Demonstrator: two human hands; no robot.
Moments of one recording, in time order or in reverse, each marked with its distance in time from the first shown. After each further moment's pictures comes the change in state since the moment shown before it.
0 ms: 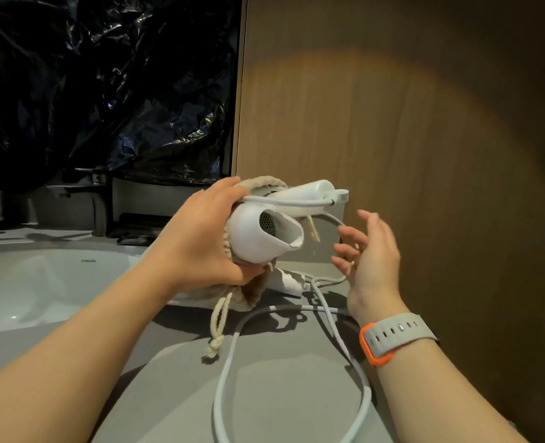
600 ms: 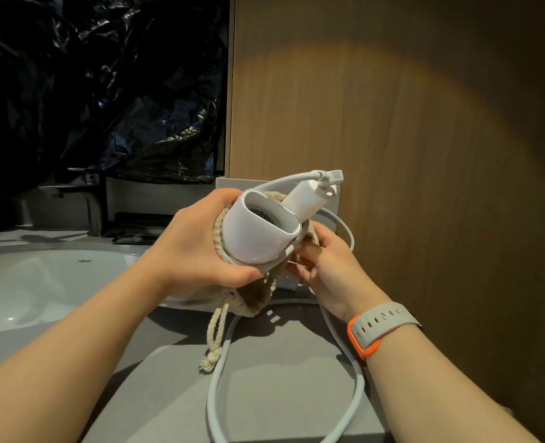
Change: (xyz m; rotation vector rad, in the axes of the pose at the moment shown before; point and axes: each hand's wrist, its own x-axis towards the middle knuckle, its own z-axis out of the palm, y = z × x) left_hand -0.006 0.006 -0.003 -0.387 -0.092 -0.130; right_hand -0.003 0.014 0.008 -0.142 -0.521 0.222
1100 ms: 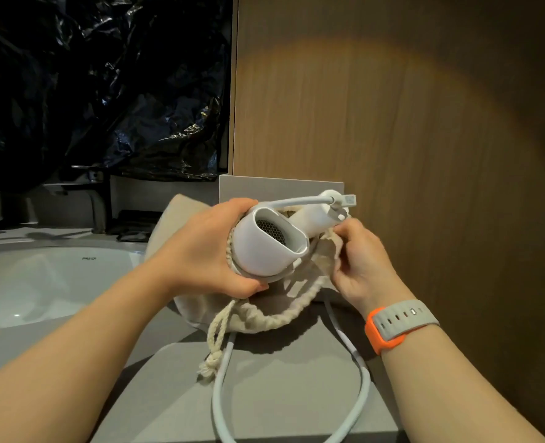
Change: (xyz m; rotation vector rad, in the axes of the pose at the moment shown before) left_hand 0.000 -0.006 0.004 0.153 -0.132 0.035; right_hand 0.001 -0.015 -0.009 0.475 0.191 0.034
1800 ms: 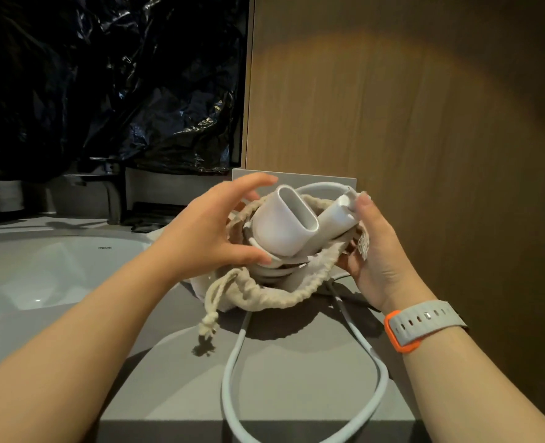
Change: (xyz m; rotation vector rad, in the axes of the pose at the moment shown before) left_hand -0.007 -0.001 -0.013 -0.012 0.098 -0.056; right_hand -0.020 -0.003 -0.002 -0.381 -0.175 -0.140
